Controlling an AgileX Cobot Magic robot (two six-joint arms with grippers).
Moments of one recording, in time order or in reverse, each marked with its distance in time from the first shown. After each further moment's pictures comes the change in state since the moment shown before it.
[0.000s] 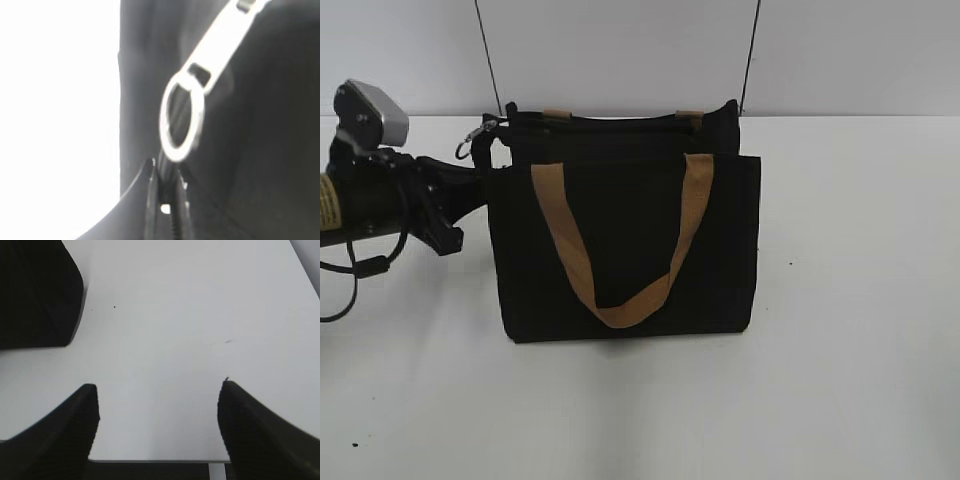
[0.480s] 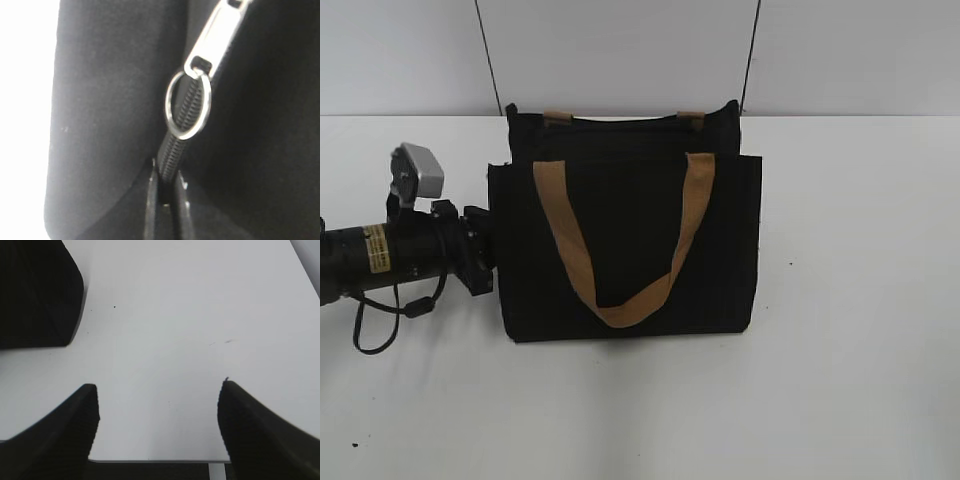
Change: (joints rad) left arm 0.001 0.320 -0.103 0.071 -0.268 0.007; right arm 0.000 0.000 0.000 0.000 0.000 0.000
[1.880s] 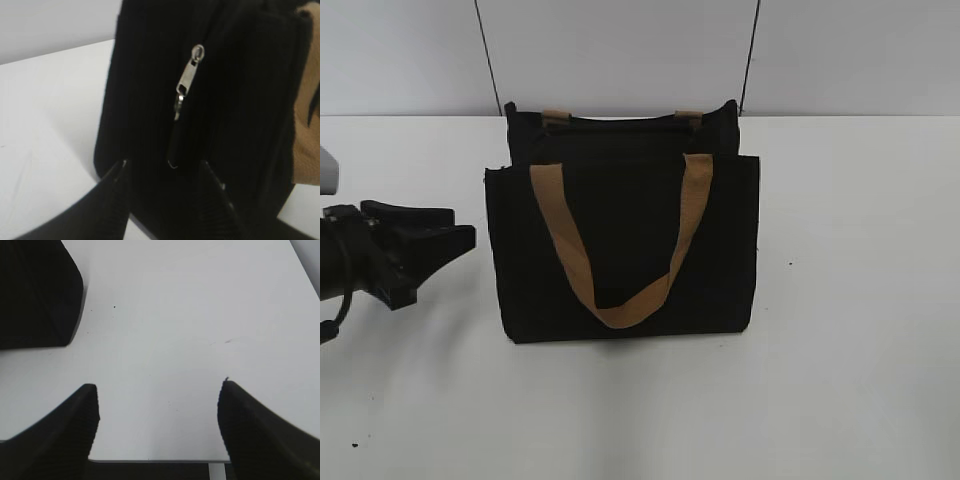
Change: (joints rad) left arm 0.105 -0.417 0.358 -0.093 0.118 -0.026; right arm 0.000 0.000 0.000 0.000 0.000 0.000
